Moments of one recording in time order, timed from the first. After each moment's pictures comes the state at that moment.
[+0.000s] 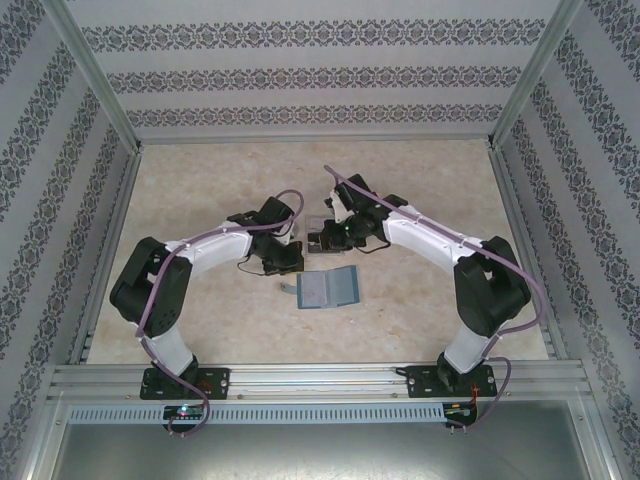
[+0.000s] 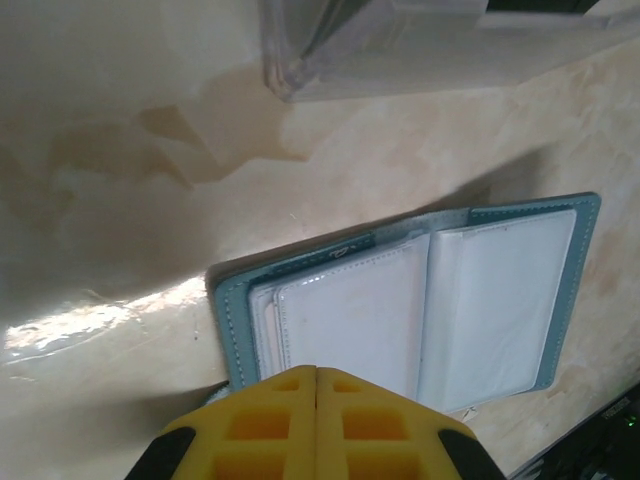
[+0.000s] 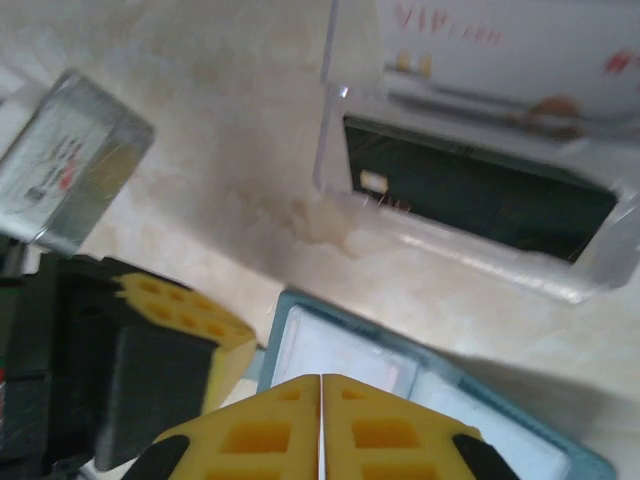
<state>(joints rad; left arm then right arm) -0.53 1.74 1.08 -0.57 0.43 -0.63 0.59 1.70 1.24 -0.61 -0.37 0.50</state>
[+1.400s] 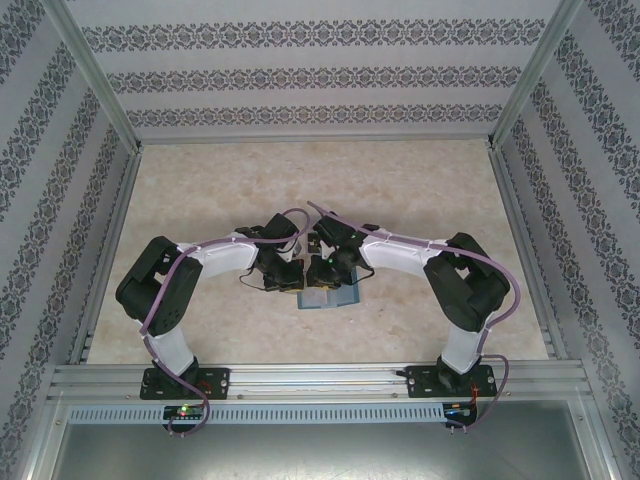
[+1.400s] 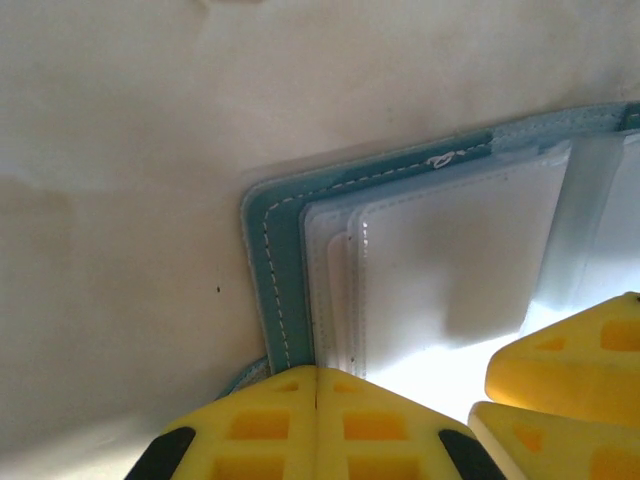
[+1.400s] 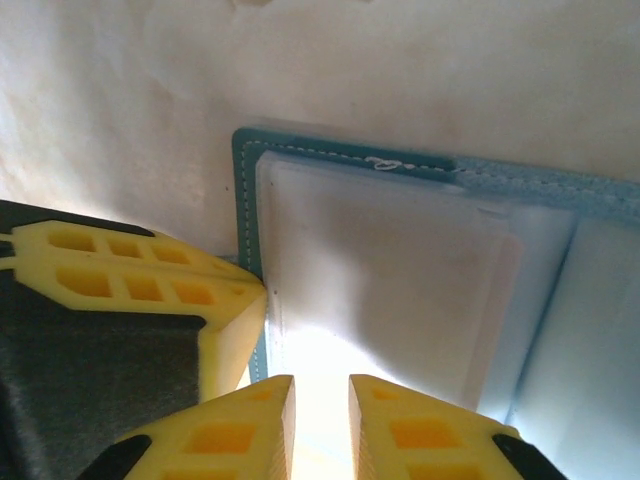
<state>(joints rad) -0.58 1.76 0.98 -0.53 0.43 -0.64 0.74 1.81 1.10 -0.53 -0.41 0.76</state>
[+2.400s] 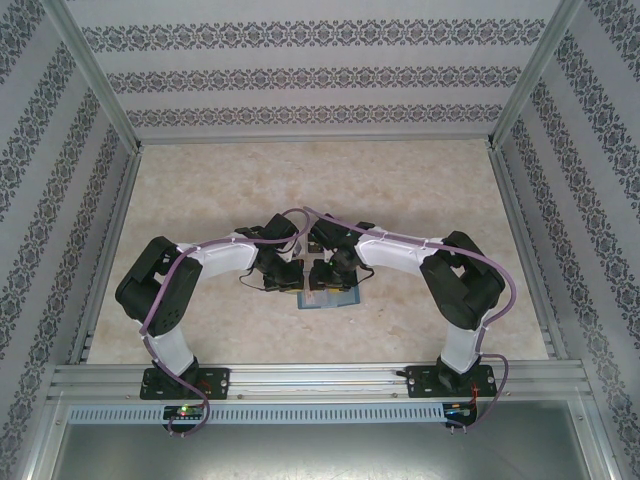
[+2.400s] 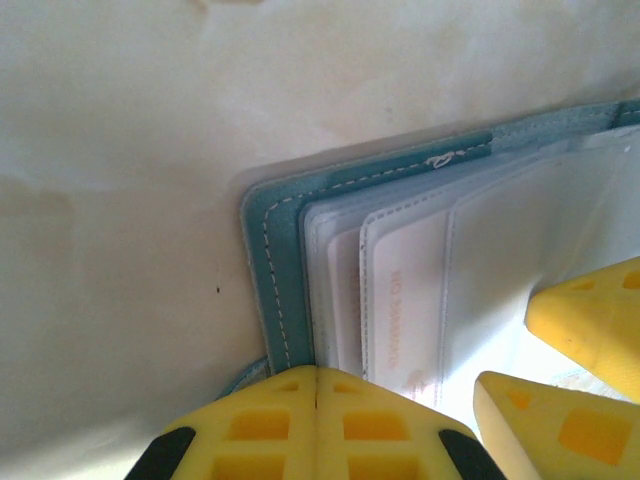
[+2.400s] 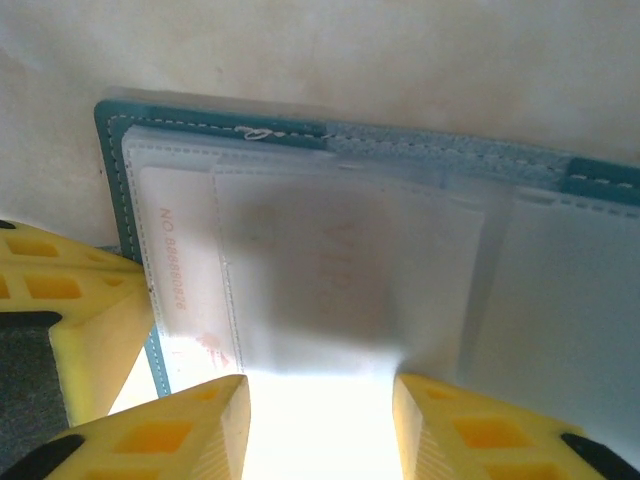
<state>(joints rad) -0.58 1.76 0.98 -0.52 0.43 -0.64 0.76 1.83 1.15 -0.67 -0.30 0.72</state>
